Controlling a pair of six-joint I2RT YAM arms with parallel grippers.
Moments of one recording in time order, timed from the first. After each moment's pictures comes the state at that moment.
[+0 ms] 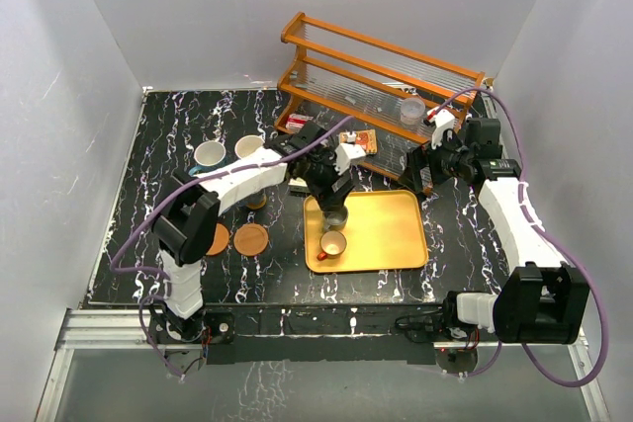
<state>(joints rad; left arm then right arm) -0.70 1.89 1.44 -0.54 0.45 0.33 -0.04 1.23 1.00 -0.52 -0.61 -0.34</state>
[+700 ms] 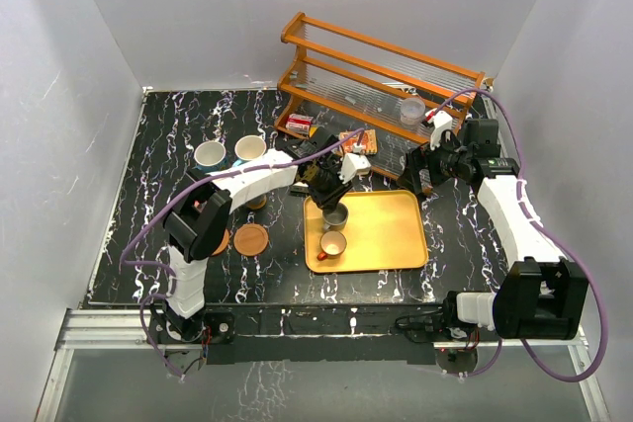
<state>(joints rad) -0.75 1.98 1.50 -0.63 0.34 0.35 -0.04 1.26 1.00 -0.53 -0.64 -0.34</state>
